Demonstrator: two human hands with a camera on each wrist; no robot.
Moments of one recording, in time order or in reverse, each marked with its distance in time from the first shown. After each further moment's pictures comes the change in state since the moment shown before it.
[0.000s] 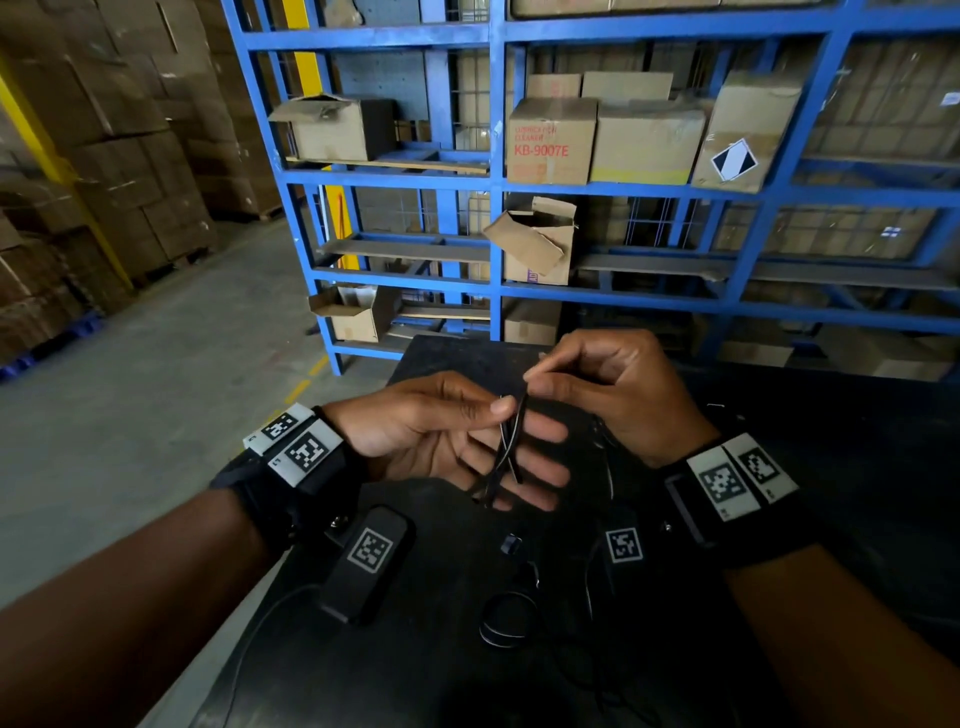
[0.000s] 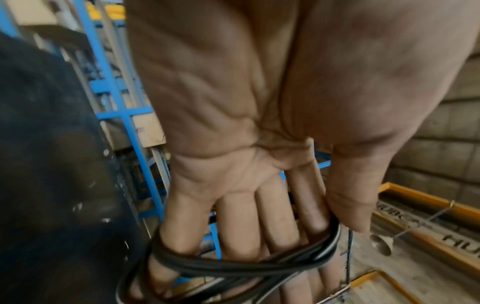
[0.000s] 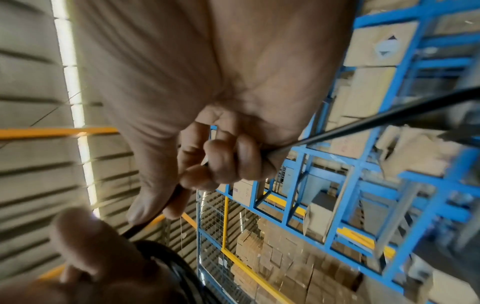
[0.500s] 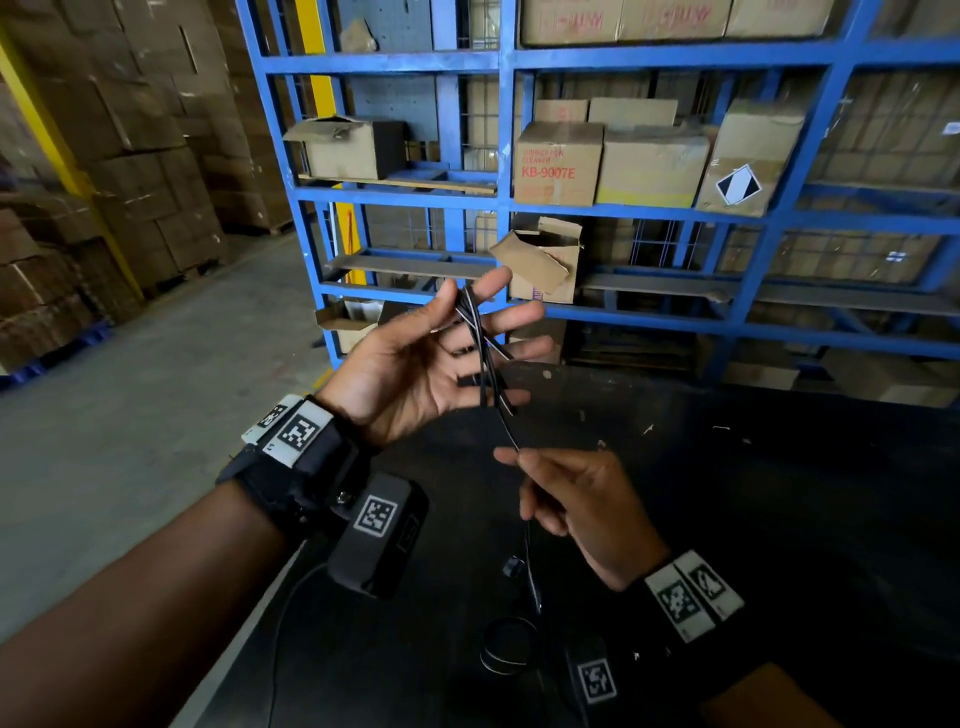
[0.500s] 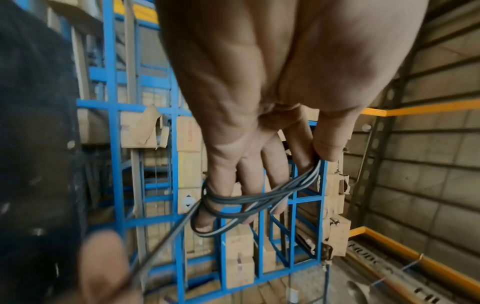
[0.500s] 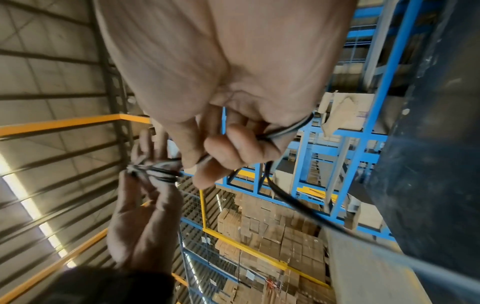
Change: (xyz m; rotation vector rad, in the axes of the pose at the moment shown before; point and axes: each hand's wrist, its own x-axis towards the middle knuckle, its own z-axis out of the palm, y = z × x) left_hand 0.007 0.027 -0.016 -0.384 0.264 0.416; right_hand -0.050 0.038 0.052 0.271 0.190 0.418
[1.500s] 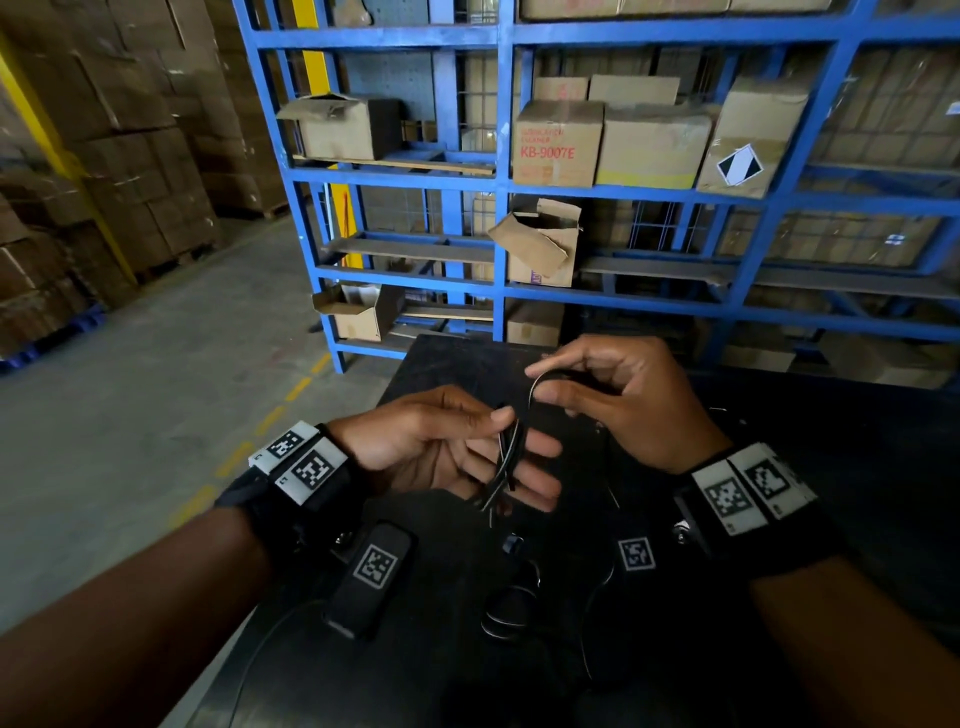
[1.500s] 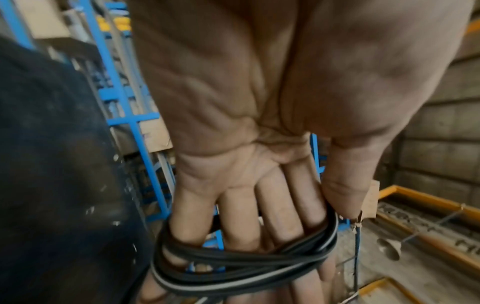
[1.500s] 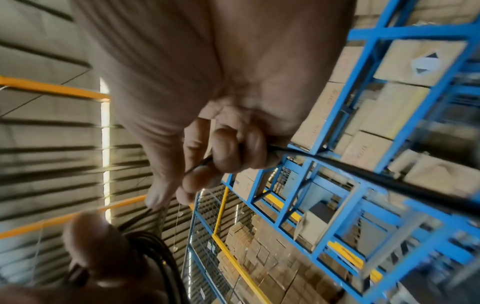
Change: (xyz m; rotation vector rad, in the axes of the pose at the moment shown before) left_hand -0.033 -0.036 -0.003 0.324 -0.165 -0.415; right_hand 0.025 -0.072 -0.027 -0.454 -0.152 -0.399
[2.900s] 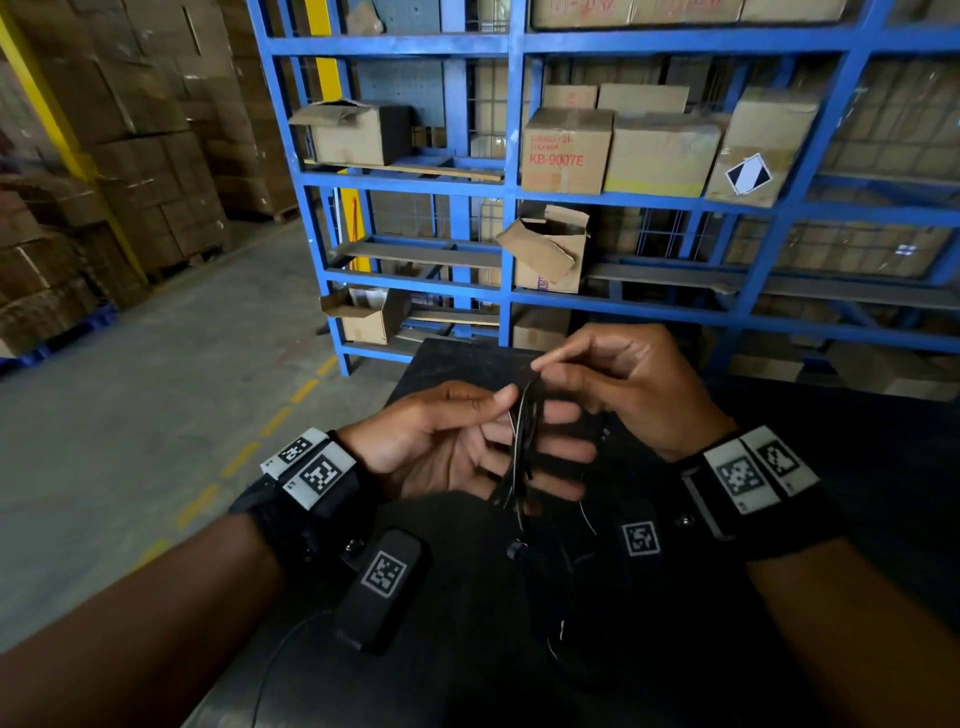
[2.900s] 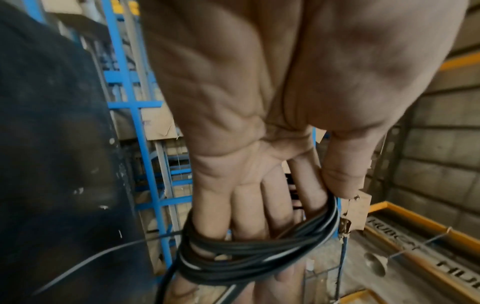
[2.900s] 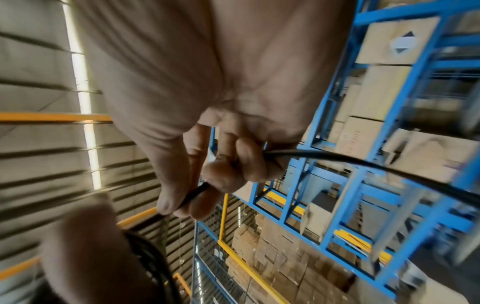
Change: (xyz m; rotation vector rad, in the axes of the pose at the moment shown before) left_hand 0.001 0.000 0.004 -0.116 0.004 0.077; right_hand 0.015 -0.006 -0.002 0.112 -0.020 0.006
